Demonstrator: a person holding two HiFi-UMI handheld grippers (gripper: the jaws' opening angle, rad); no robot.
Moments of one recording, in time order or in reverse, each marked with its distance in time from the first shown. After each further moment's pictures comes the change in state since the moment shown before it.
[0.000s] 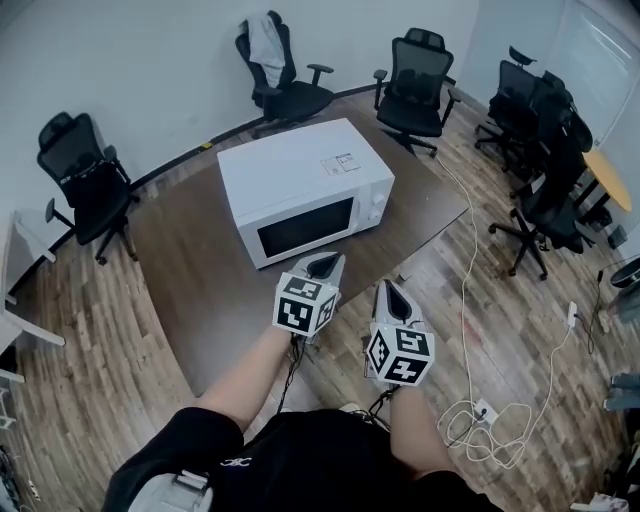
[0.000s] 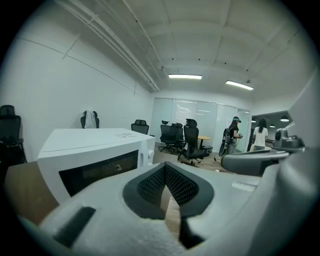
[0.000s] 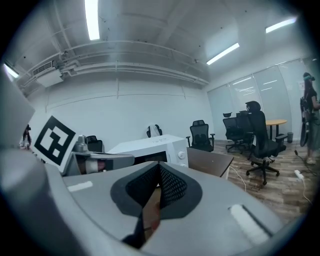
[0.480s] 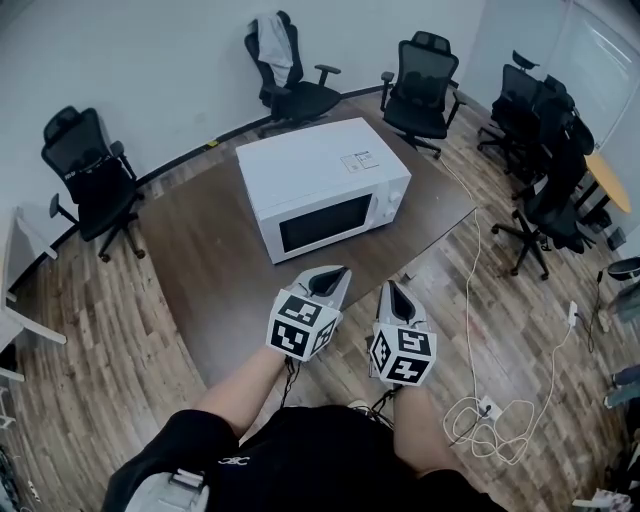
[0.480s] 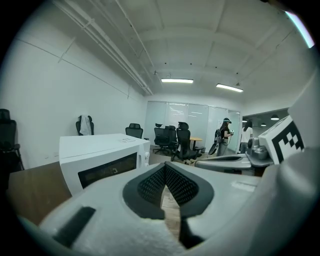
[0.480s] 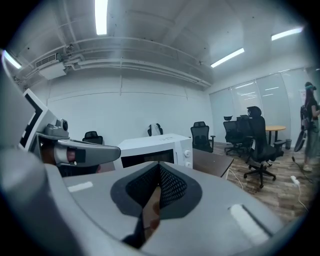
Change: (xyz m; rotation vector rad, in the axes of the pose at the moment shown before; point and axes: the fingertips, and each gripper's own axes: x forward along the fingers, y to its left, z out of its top) left arm -0.088 -0.010 0.002 0.035 -0.033 -0.076; right arm -0.013 0.051 -0.009 -0.056 0.006 -0.019
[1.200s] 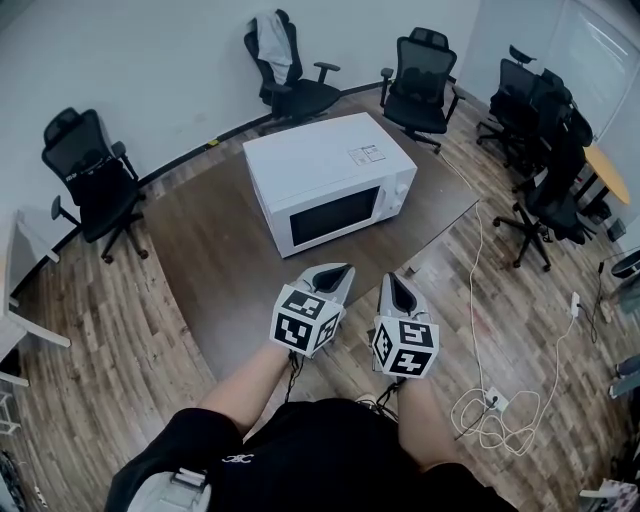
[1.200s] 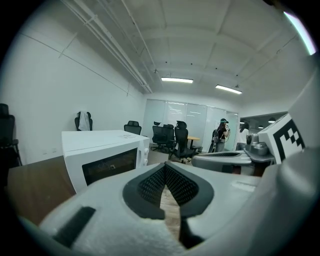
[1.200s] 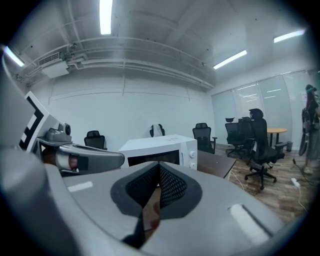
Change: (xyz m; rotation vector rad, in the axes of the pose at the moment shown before) left arm -0.023 0.005 -0.012 -0.024 0.017 -0.030; right arm -0.007 0.032 0.002 -0.022 -0.010 0.012
